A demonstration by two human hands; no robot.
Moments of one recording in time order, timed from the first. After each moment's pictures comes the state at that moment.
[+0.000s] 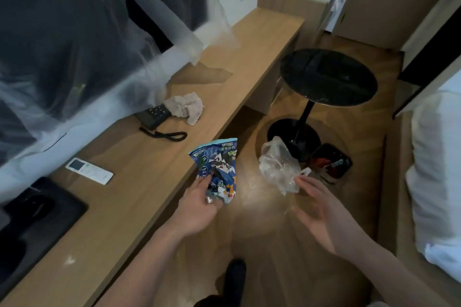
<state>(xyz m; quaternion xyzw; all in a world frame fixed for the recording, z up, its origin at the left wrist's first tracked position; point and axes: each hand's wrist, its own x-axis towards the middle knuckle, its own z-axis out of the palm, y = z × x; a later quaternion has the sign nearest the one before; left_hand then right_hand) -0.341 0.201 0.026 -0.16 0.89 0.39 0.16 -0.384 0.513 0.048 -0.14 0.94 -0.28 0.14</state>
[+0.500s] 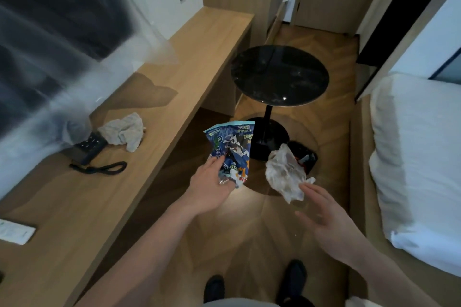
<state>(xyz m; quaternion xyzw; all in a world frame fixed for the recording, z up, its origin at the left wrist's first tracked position) -0.534 0.366 0.031 -0.03 0.93 0.32 0.18 -0.475 0.667 0.030 -0.03 0.92 -0.35 0.15</state>
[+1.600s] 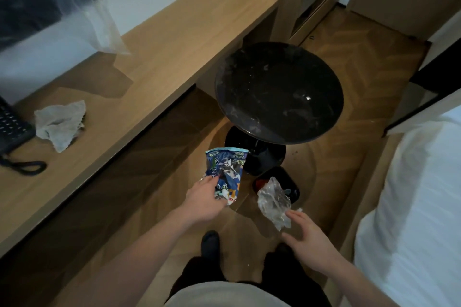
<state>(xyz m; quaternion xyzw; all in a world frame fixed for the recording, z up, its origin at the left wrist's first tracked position) -0.797 0.564 -0.076 -0.18 0.90 0.28 0.29 -0.823 0.869 -0.060 -0.06 0.88 -0.25 0.39</state>
